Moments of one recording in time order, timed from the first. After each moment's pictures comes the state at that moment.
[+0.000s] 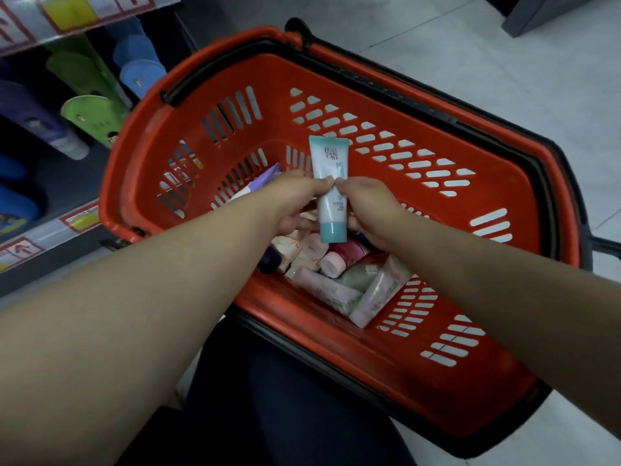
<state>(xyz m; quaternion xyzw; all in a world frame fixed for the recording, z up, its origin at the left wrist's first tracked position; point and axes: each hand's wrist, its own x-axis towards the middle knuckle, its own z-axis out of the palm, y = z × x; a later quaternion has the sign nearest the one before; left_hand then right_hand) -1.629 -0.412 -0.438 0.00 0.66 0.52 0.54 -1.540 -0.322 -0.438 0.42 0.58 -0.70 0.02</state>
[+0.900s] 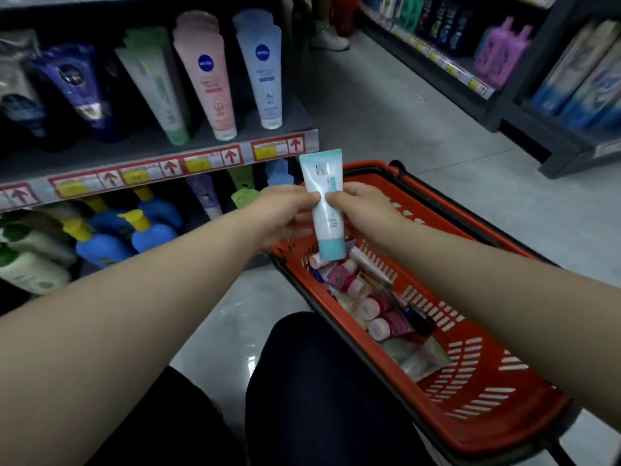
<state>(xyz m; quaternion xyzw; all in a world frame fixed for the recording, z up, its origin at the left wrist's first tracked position) -1.673 -0.539 -0.269 0.05 0.70 0.62 0.35 -1.613 -0.413 -0.278 0.21 0.74 -0.64 -0.02</state>
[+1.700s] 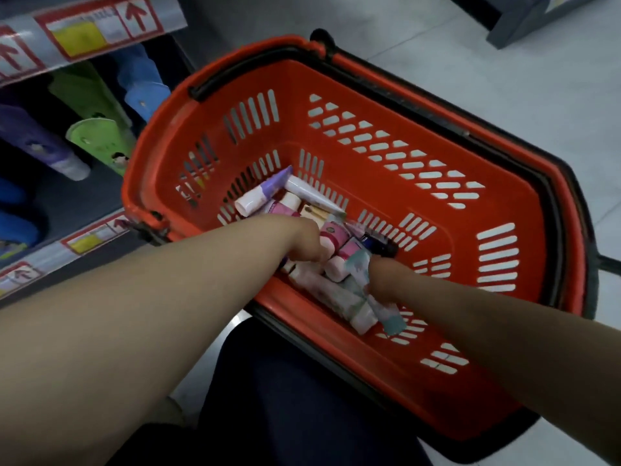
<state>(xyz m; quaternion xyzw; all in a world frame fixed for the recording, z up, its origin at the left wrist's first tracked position) -1.635 -0.423 -0.438 0.43 0.77 -0.11 0.45 -1.487 -0.330 -0.498 0.33 0.84 -0.19 0.37</state>
